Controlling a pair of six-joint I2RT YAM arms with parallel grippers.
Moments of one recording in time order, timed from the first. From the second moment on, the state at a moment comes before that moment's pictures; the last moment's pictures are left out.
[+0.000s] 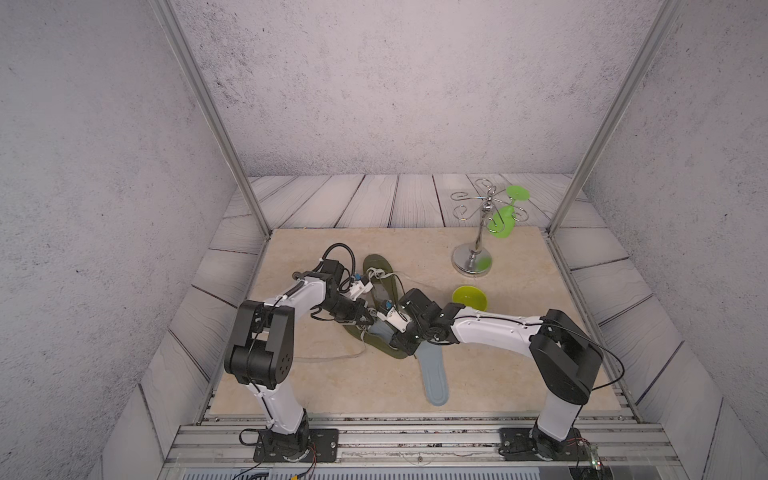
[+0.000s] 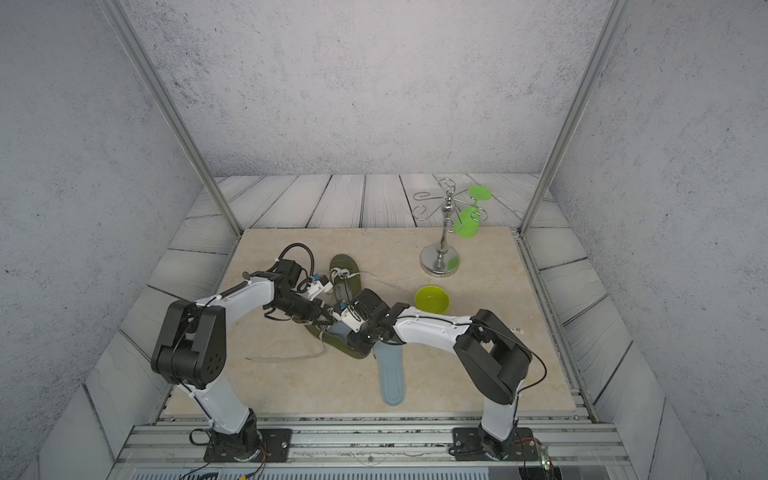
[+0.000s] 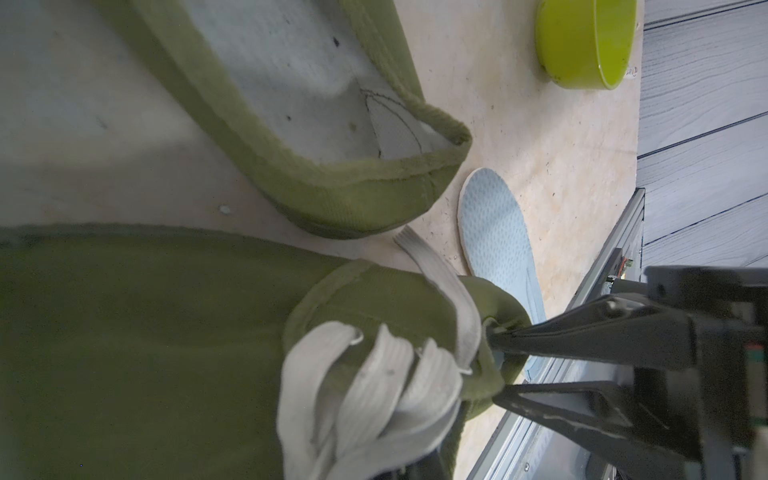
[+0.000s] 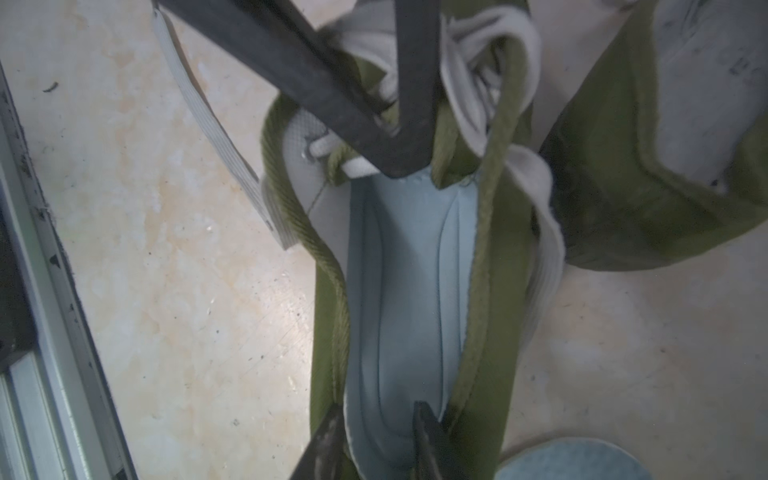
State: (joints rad) left arm -0.23 1.76 1.13 -0.78 0.74 0.12; right arm 0.91 1.77 1.15 -0.36 -0.24 -0.02
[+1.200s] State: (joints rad) left arm -0.23 1.76 1.14 -0.79 0.73 0.12; right arm 0.93 1.86 1.14 -0.28 -0.13 0.02
